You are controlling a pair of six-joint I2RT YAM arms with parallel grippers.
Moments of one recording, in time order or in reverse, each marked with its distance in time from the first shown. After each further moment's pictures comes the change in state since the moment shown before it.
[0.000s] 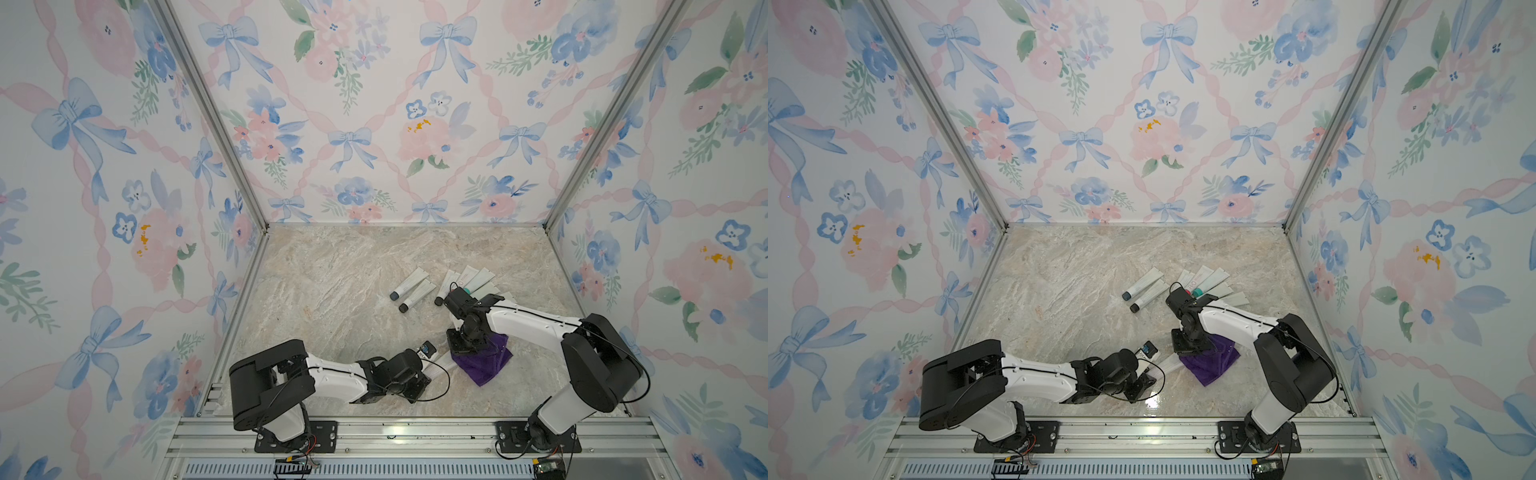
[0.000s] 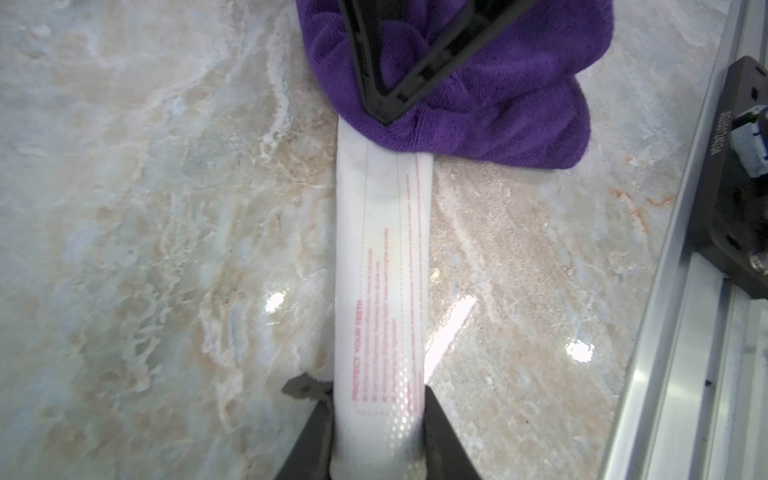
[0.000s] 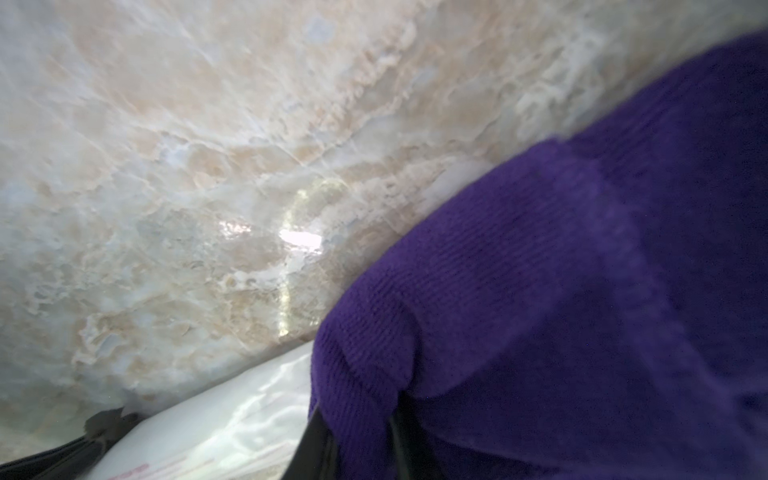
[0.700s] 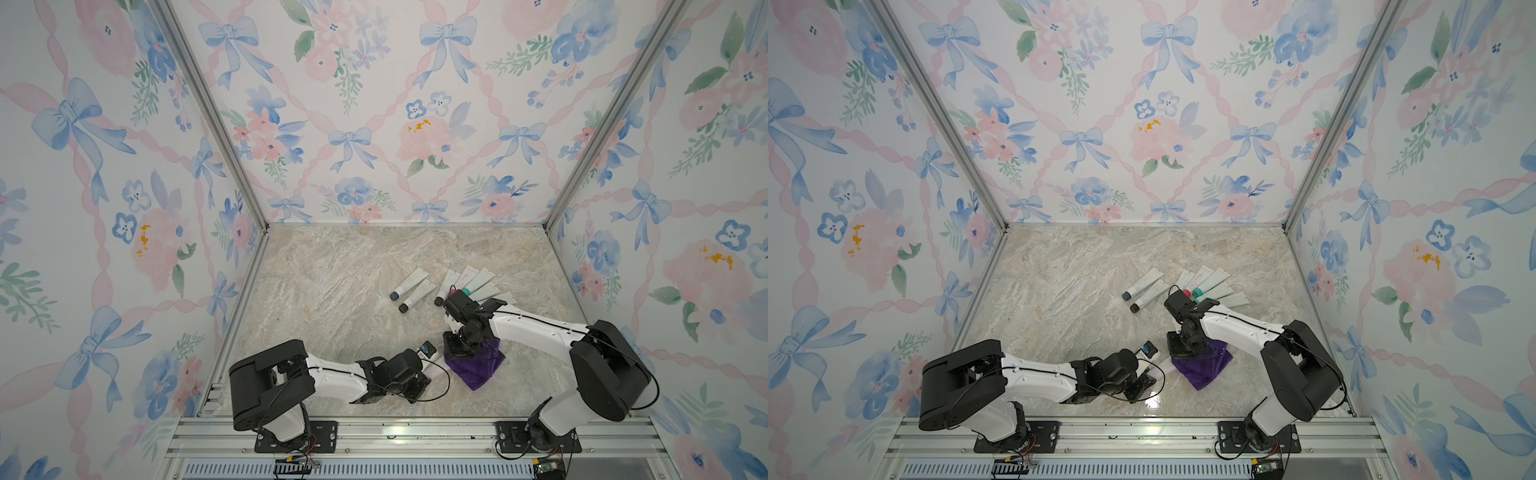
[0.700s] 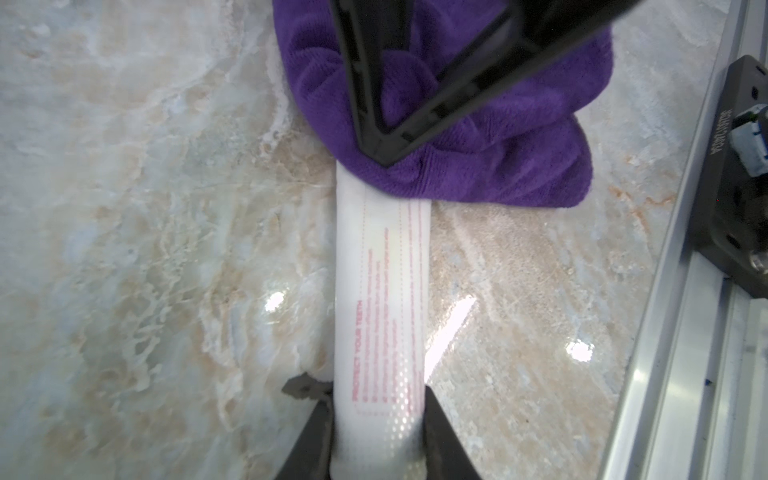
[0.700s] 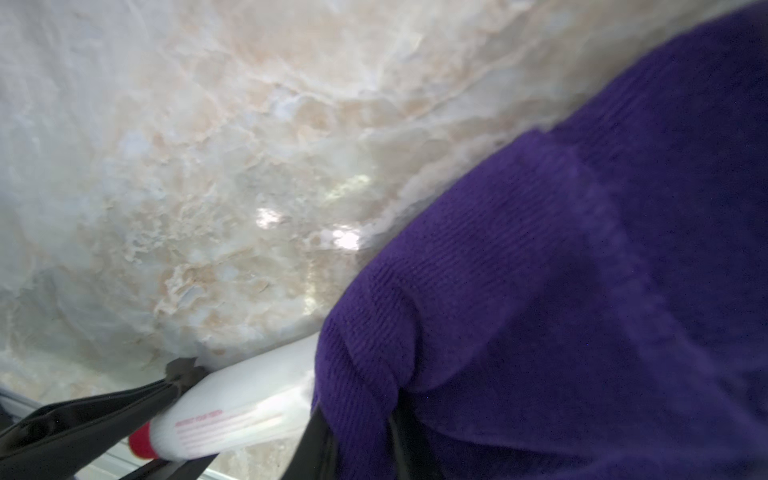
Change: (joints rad) left arm 0.000 -0.001 0.000 -0.001 0.000 0.000; right arm -0.003 -0.049 -0.033 0.030 -0.072 0.015
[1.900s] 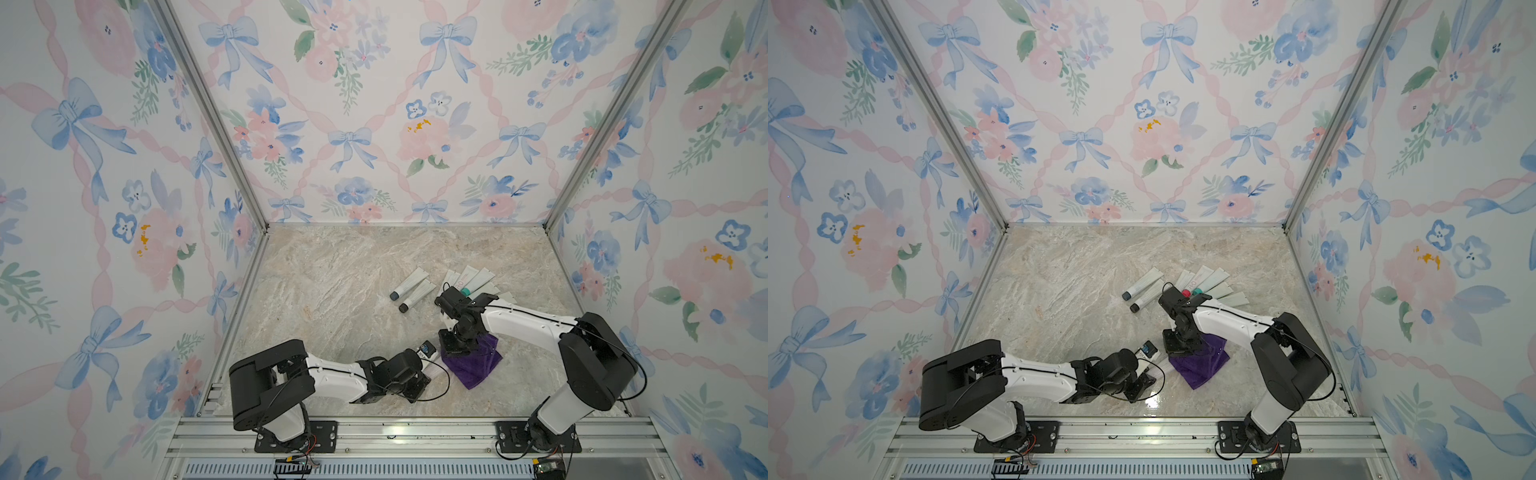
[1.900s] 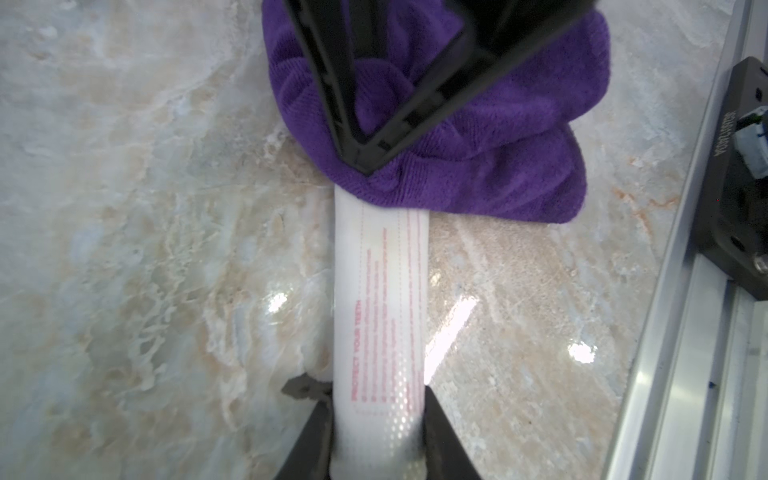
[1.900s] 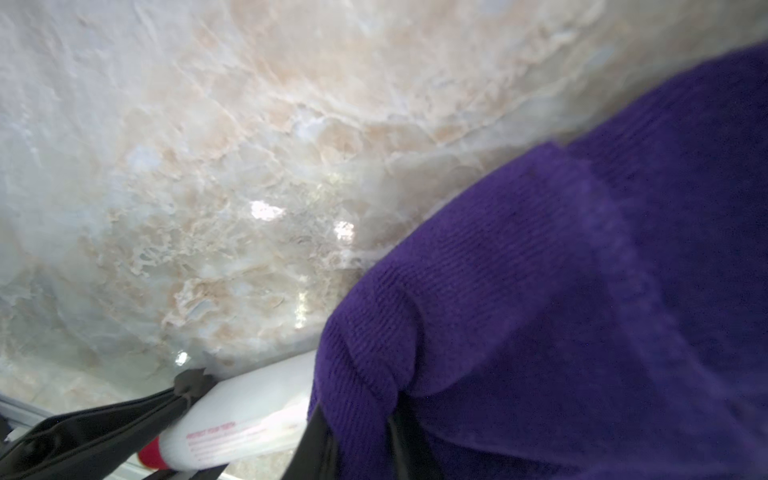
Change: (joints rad) left arm 0.000 0.000 0.000 0.000 -0.005 -0.001; right arm 0.033 0.078 0.083 -0.040 0.006 -0.008
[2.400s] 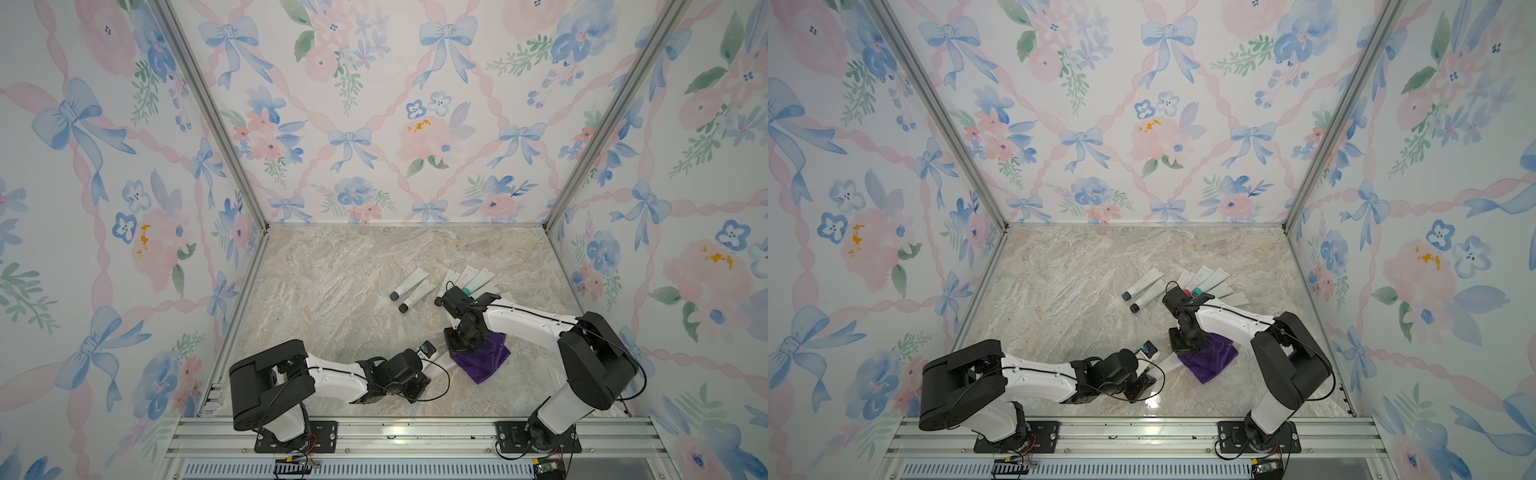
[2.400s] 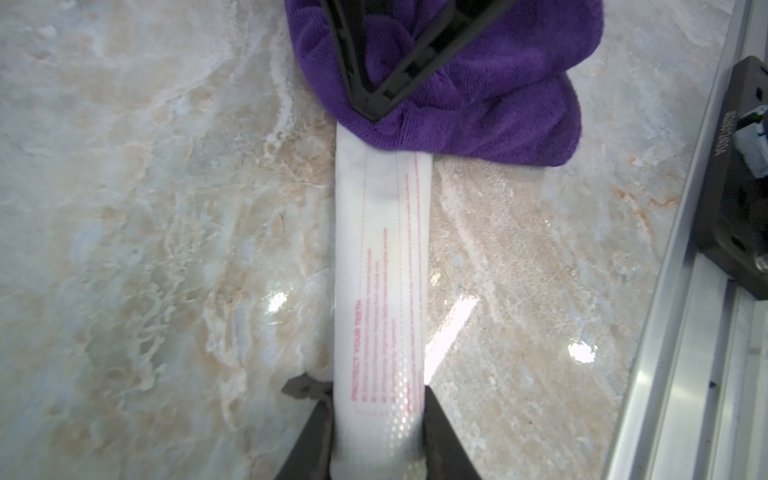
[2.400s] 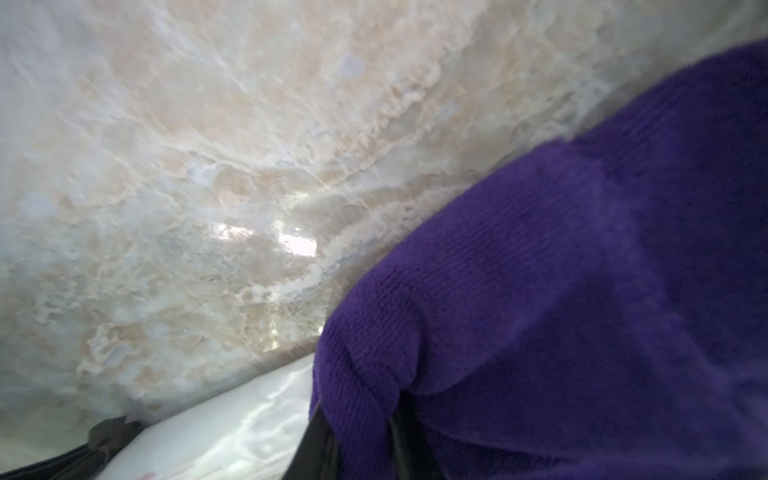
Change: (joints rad) left arm 0.000 0.000 0.000 0.000 0.000 0.000; right arm -0.019 -0.028 -0.035 0.014 0.068 -0.013
